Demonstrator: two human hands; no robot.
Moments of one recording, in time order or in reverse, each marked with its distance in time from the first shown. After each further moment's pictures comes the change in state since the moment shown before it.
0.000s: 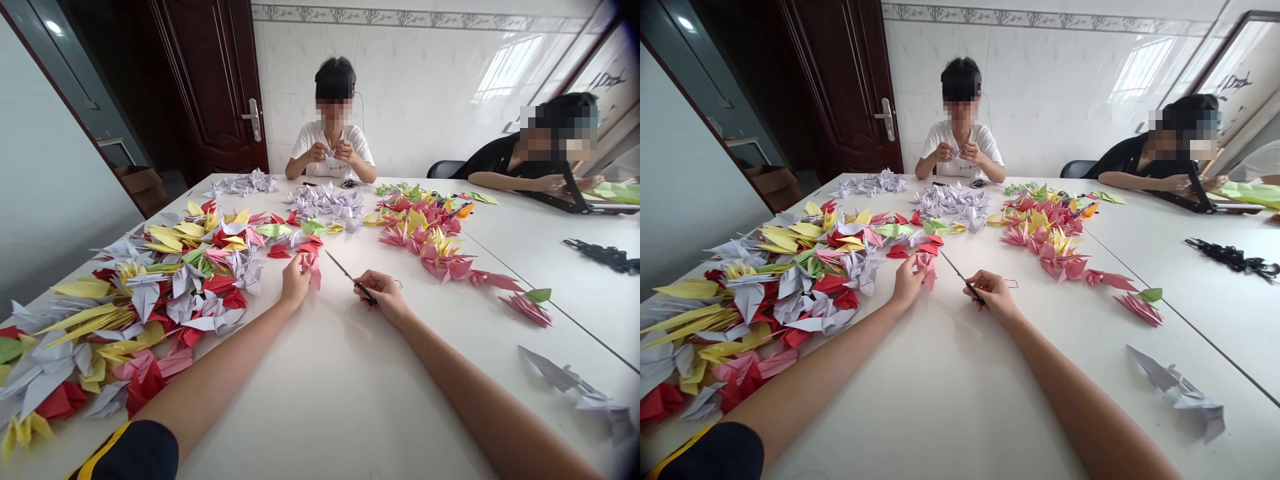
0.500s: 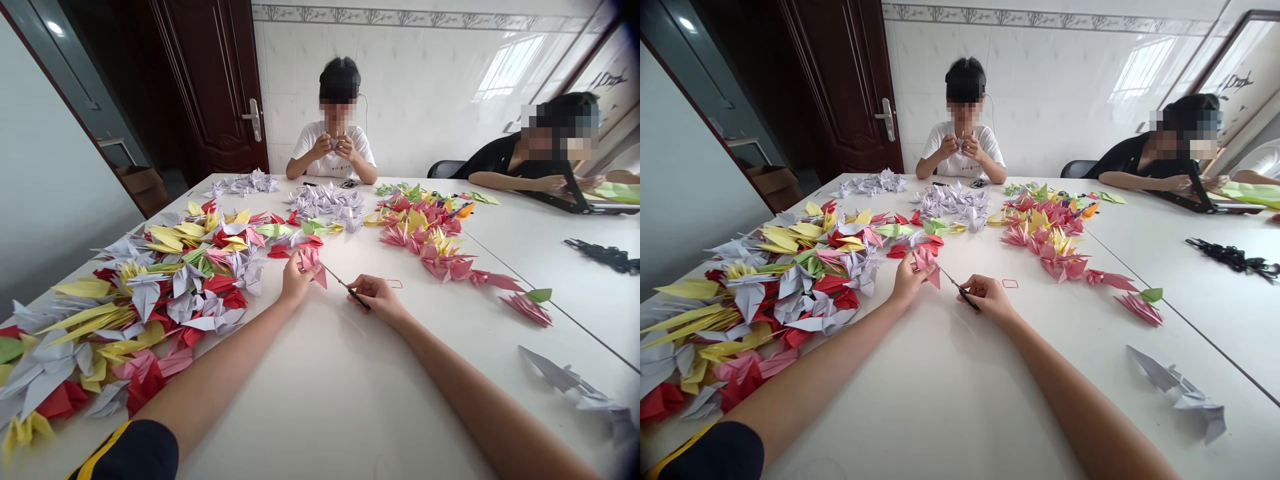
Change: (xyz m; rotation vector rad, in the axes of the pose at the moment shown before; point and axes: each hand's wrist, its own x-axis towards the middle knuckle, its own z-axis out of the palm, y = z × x) left_hand 0.000 -0.001 0.002 -0.285 -0.080 -0.144; right_hand 0.000 0.004 0.003 -0.063 -0.095 0.035
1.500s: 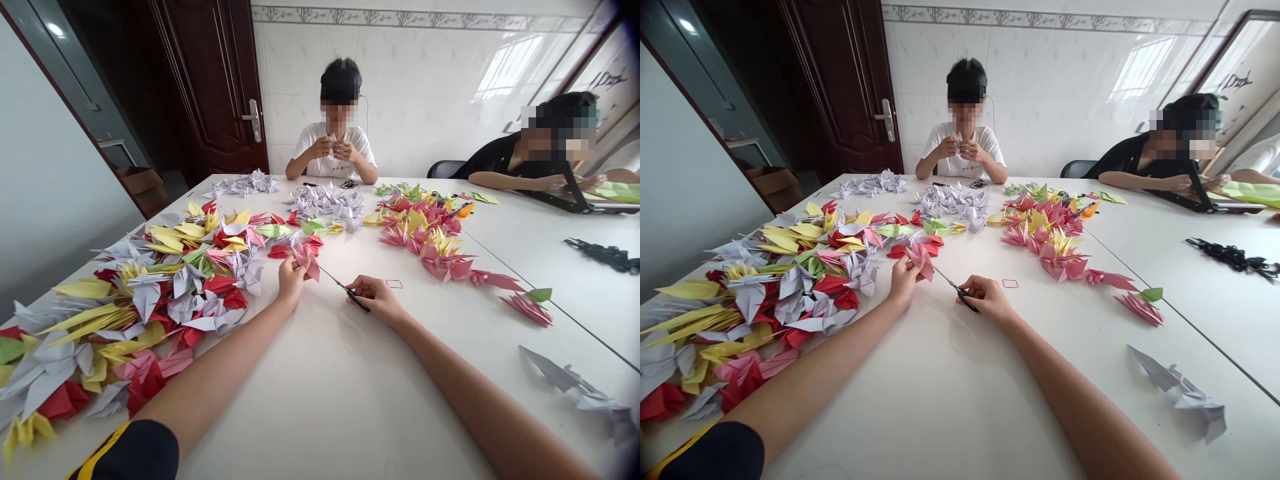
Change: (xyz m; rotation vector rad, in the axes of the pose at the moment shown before) left_hand 0.001 0.002 -0.003 -0.153 0.077 -0.047; right_hand -0.001 0.000 0.000 -0.115 -0.025 -0.038
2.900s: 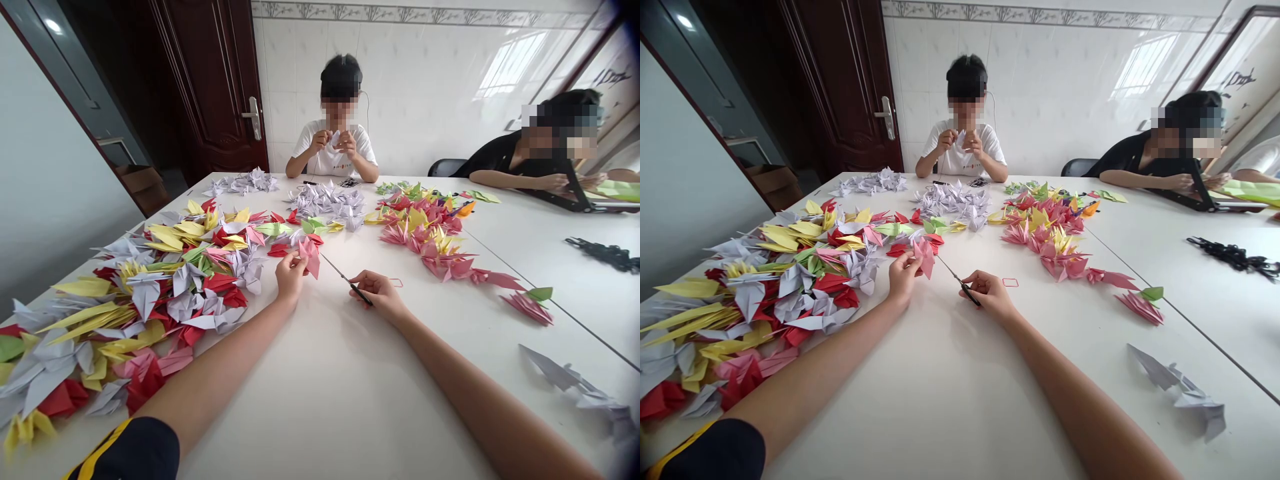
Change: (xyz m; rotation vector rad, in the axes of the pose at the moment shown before) left_hand 0.002 0.001 0.000 0.113 0.129 0.041; right_hand 0.001 0.001 -0.002 0.170 0.060 -0.010
